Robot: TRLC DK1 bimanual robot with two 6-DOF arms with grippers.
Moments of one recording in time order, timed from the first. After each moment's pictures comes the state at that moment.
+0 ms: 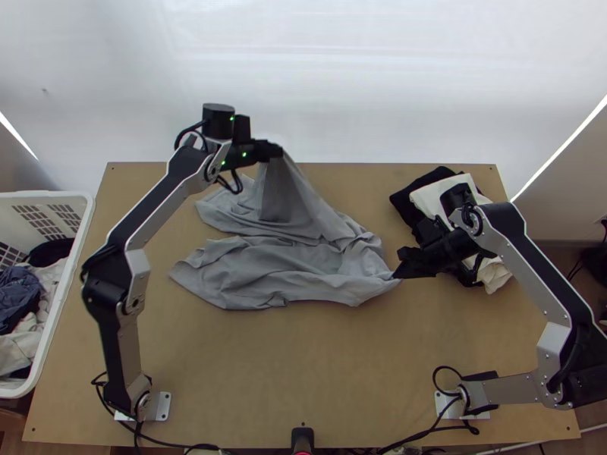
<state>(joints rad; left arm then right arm) -0.35 2.08 2.02 -0.39 0.27 -0.34 0.18 1.51 1.25 -1.22 -0.60 0.07</state>
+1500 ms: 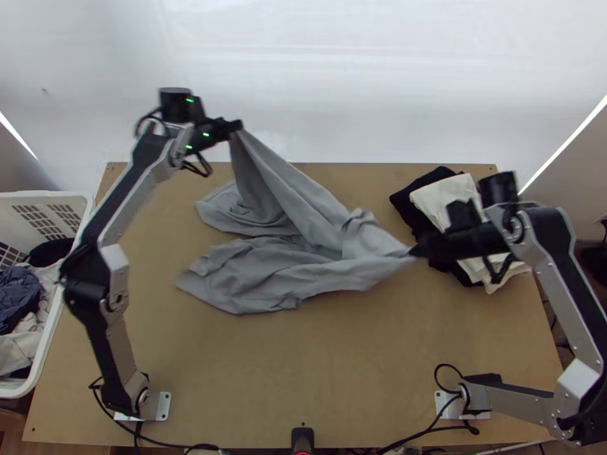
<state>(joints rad) -0.19 2.01 2.03 -0.43 0.14 -0.44 0.10 1.35 1.35 -1.17 -0.58 0.10</state>
